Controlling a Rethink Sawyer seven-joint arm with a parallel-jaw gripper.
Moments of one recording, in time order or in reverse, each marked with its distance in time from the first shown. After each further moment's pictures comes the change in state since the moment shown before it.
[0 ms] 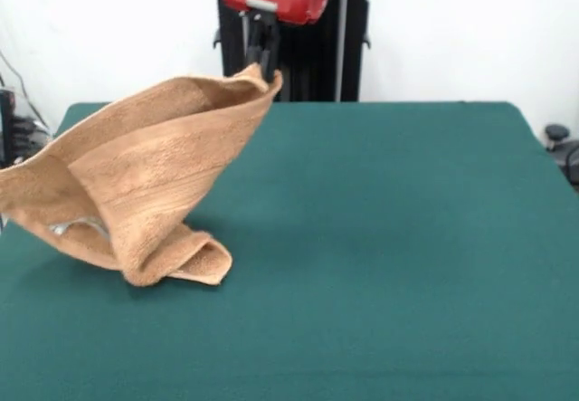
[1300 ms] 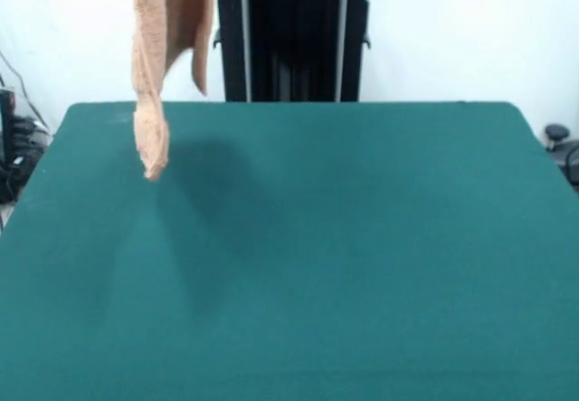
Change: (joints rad) arm -0.156 -0.572 -0.039 0.197 0.016 0.110 0.000
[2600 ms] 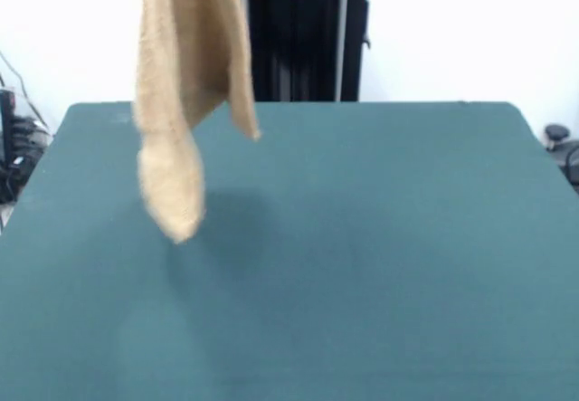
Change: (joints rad) arm 0.104 0.299 0.010 -0.529 -0.202 0.395 0.000
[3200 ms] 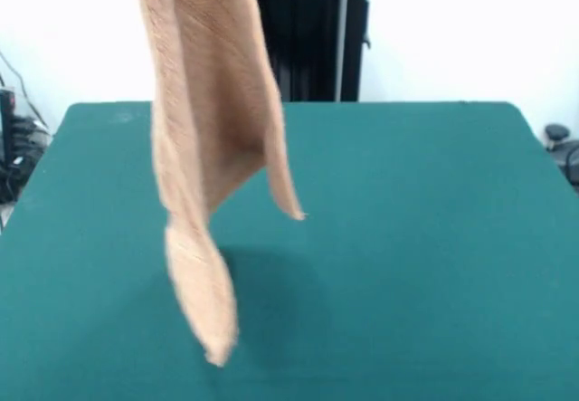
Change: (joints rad) arm 0.076 0.301 -0.014 -0.442 -0.001 0.253 0.000
